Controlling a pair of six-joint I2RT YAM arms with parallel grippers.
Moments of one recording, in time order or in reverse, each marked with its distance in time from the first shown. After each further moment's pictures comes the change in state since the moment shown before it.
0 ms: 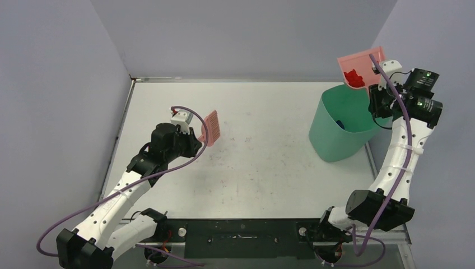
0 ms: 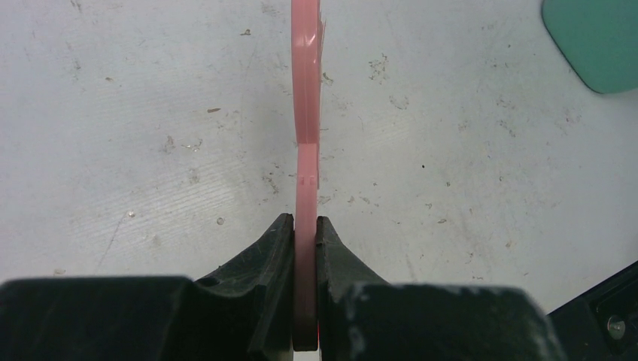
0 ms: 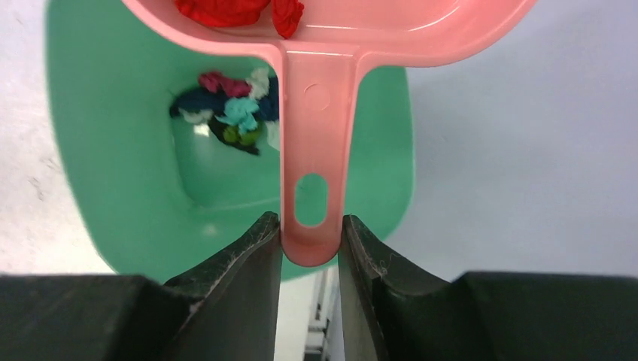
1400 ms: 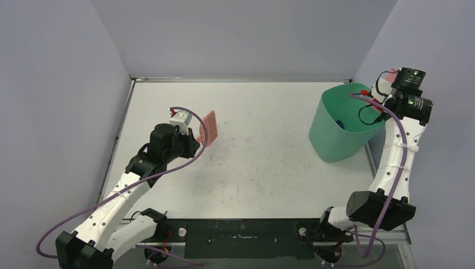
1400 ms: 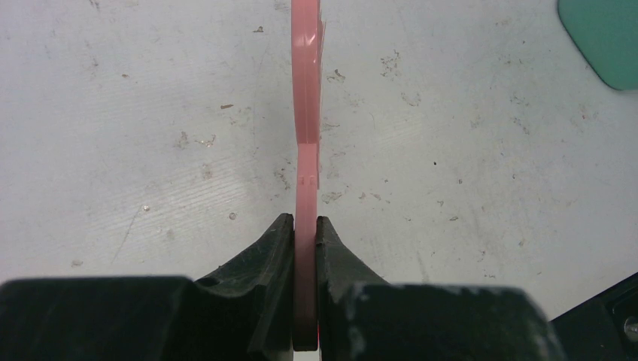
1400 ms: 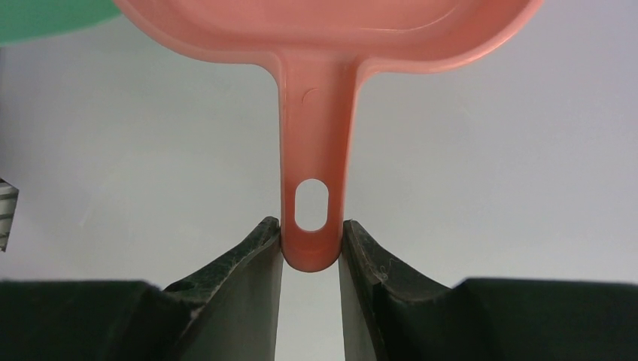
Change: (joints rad) left arm 0.008 -0.015 0.000 -0.024 -0.016 0.022; right arm 0.064 0.039 0.027 -0.043 0.833 -0.722
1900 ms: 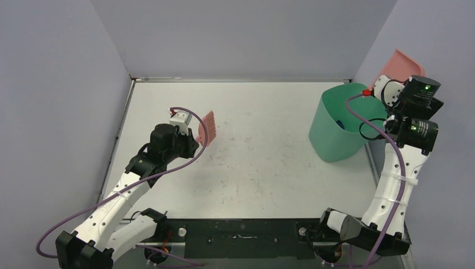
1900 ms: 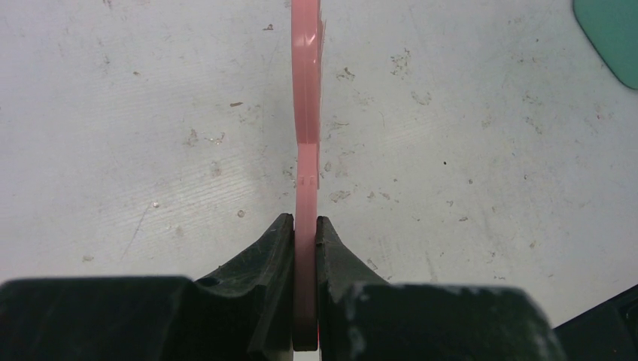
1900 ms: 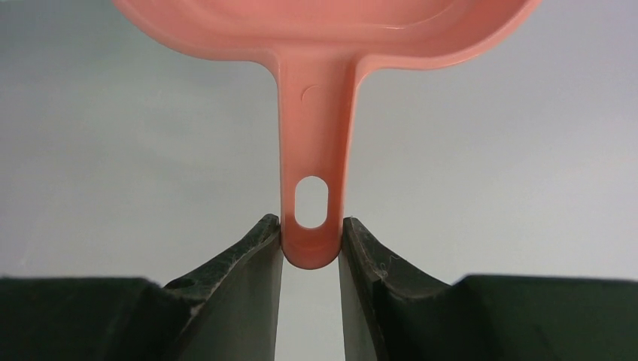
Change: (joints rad) left arm 0.000 0.000 0.000 -0.008 -0.013 0.009; right arm 0.002 -0.209 -0.101 0.178 -0.078 -0.120
